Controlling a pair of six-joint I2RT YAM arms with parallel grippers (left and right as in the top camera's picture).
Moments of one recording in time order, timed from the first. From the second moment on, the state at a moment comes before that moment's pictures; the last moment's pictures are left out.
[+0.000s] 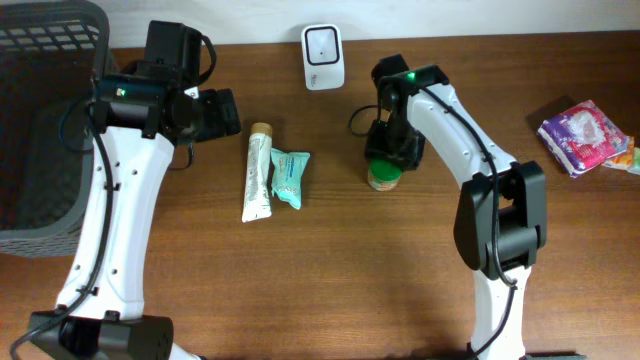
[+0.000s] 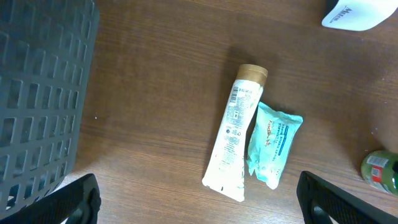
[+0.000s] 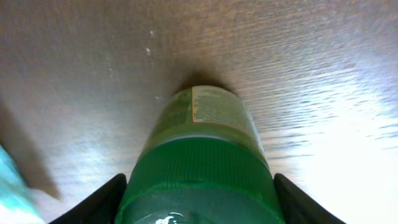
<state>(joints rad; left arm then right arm) -0.16 1.71 1.89 -1.30 -0.15 -0.35 0.28 2.21 1.90 -1.26 -0.09 0.50</state>
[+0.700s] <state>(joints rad) -0.16 1.71 1.89 -1.30 -0.15 -0.35 0.26 2.21 1.99 -1.36 -0.02 -0.22</state>
